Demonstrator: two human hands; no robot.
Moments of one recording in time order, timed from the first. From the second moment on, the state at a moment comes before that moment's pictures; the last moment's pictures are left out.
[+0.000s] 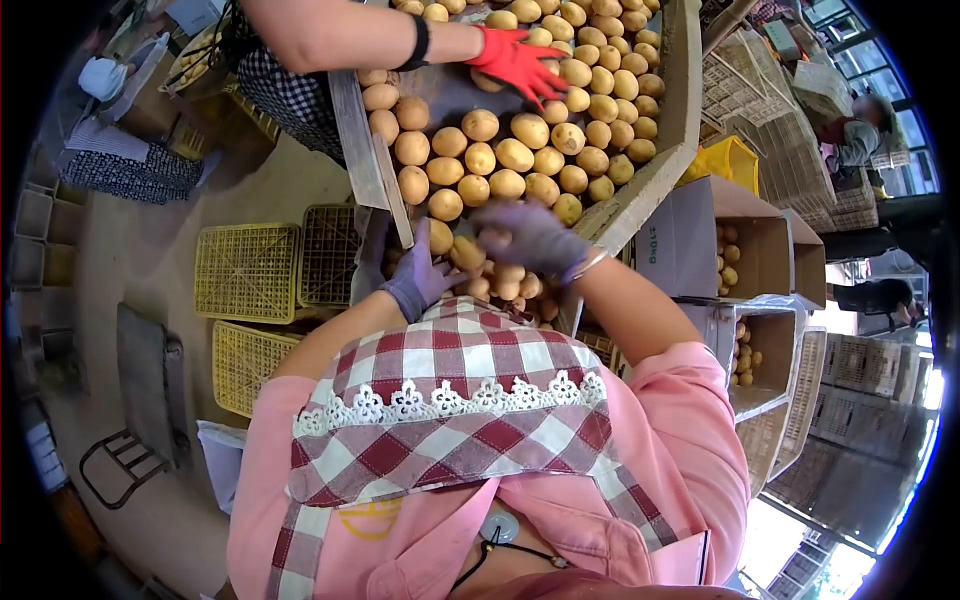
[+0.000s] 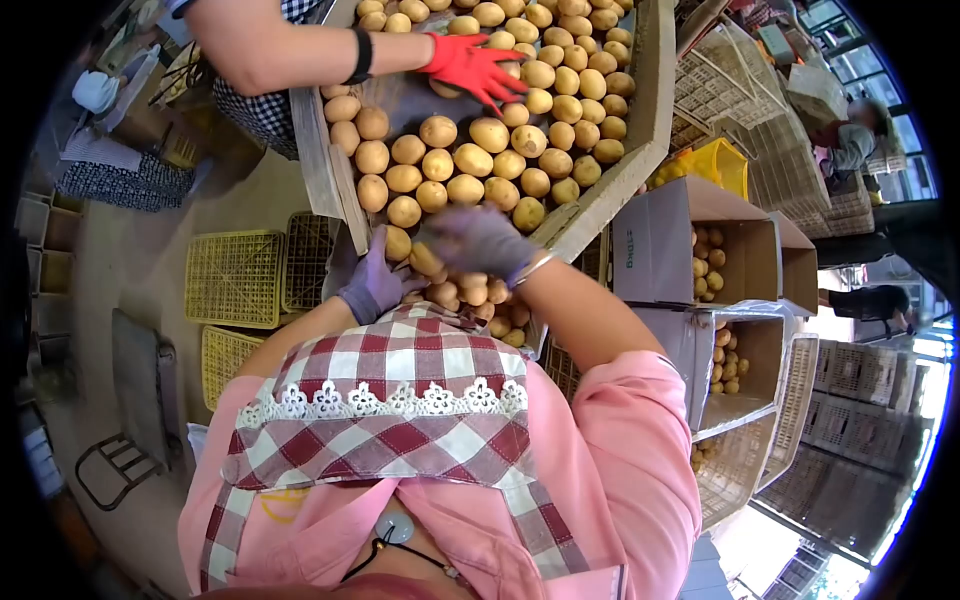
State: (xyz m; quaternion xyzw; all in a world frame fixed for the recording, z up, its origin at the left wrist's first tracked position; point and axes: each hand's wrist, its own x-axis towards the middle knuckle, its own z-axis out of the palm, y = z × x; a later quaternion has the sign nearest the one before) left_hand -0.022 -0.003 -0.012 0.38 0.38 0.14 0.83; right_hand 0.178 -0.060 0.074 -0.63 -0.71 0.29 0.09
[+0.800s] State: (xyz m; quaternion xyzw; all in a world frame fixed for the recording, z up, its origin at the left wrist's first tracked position) left_hand -0.007 -0.004 0.019 0.06 0.39 0.14 0.91; right_hand 0.171 -0.045 0.056 -0.74 -0.64 0.03 0.20
